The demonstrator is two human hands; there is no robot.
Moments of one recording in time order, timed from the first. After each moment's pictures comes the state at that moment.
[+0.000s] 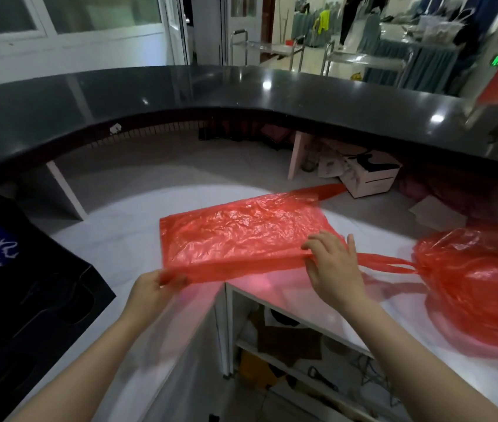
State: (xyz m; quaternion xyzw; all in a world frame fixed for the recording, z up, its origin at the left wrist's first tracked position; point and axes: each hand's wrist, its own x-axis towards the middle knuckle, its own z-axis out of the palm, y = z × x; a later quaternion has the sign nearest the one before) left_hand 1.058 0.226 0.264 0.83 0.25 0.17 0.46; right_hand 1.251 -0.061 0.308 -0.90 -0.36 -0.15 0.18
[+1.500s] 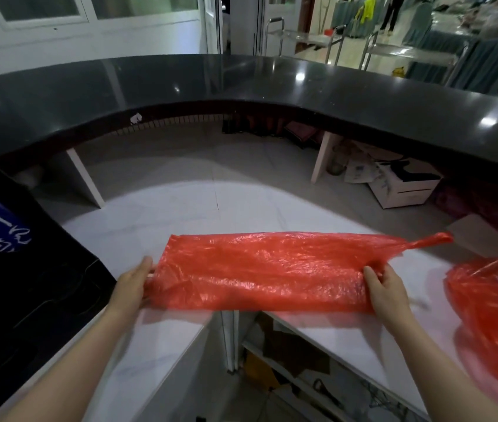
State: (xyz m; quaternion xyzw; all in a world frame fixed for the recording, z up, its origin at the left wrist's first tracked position) left_hand 1.055 0.247 0.264 0.61 0.44 0.23 0.62; right_hand 1.329 -0.110 0.251 -0.87 -0.12 0.04 0.48
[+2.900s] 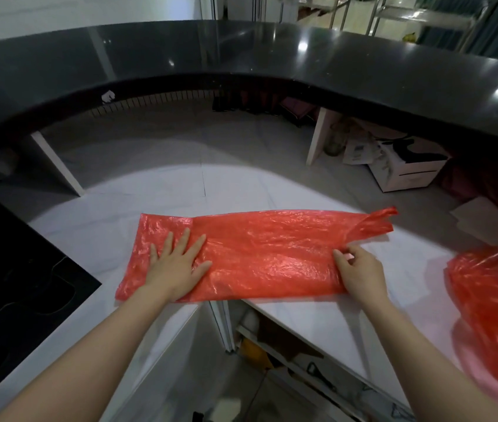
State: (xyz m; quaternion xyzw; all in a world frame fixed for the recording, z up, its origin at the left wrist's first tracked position) left_hand 1.139 0.221 0.236 0.95 0.28 -0.11 0.09; right_hand 1.344 -0.079 0.242 -0.92 -0.14 0.04 0.35
